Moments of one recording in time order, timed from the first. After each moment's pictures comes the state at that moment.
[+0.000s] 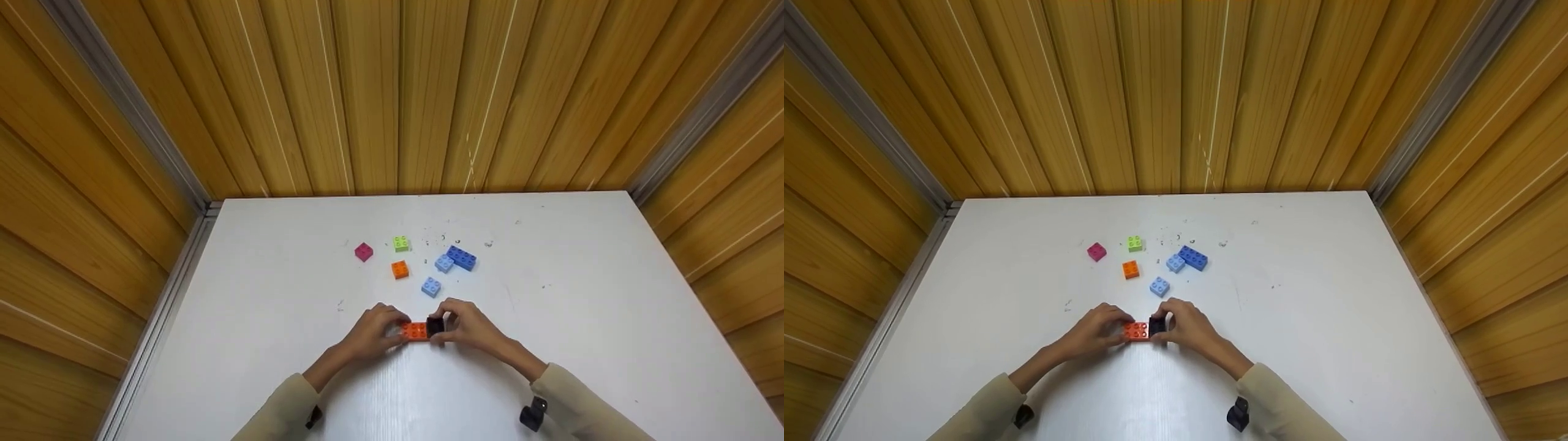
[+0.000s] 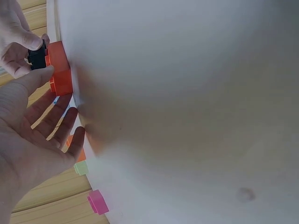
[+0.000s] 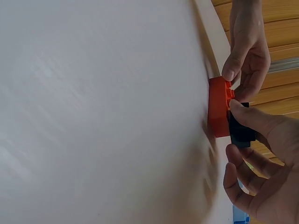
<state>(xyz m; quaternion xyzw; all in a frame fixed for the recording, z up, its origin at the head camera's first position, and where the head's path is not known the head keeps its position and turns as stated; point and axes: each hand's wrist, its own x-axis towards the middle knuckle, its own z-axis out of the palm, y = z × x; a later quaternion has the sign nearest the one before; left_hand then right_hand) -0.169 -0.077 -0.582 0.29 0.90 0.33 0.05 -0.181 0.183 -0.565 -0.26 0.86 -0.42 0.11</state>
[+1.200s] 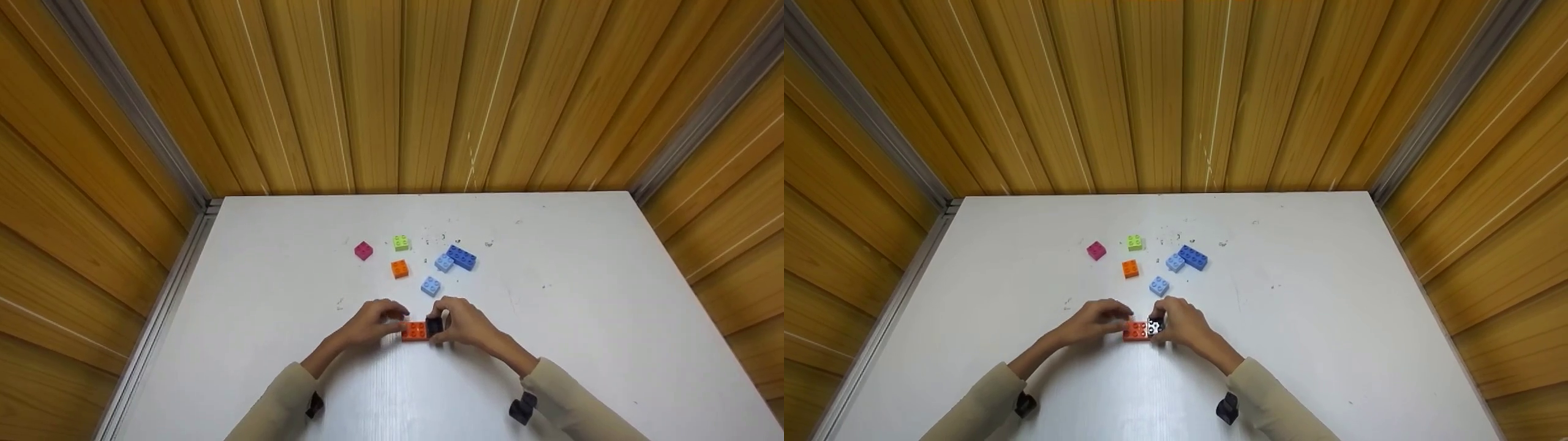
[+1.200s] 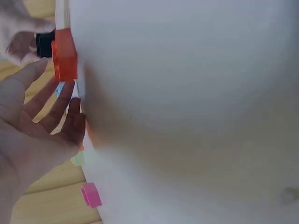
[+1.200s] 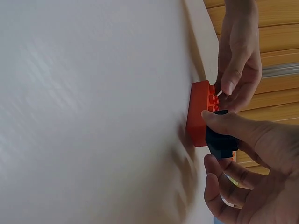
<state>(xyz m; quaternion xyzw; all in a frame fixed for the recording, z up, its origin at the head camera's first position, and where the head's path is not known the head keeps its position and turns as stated) -0.189 -0.083 -0.581 0.28 0.84 0.45 0.13 -0.186 0.171 -0.551 -0.21 0.89 -0.36 0.15</state>
